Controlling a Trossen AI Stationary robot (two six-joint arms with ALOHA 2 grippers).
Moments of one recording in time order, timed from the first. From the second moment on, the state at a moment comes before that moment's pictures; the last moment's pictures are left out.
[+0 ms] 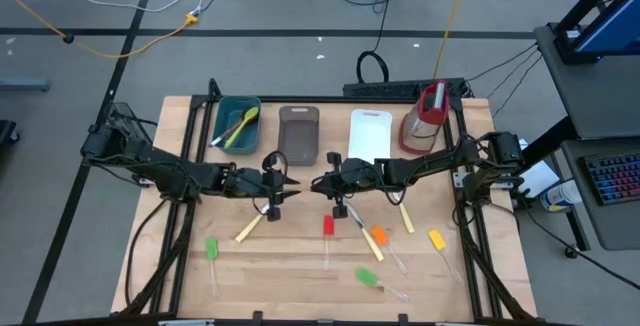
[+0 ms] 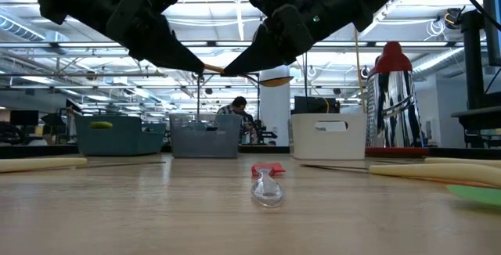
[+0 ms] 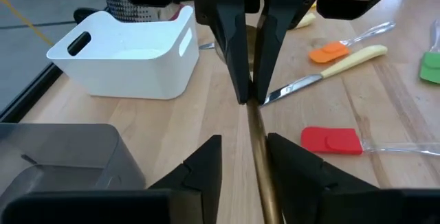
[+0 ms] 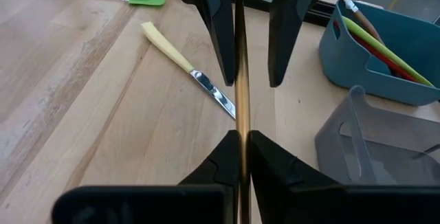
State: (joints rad) left arm -0.16 1.29 0.55 0.29 -0.27 0.00; right arm 0.05 1.72 1.00 0.26 0.03 -0.19
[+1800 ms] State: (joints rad) left arm -0.25 1.01 0.55 -0.26 -0.78 -0.45; right arm 0.07 1.72 0.99 0.26 0.02 -0.11
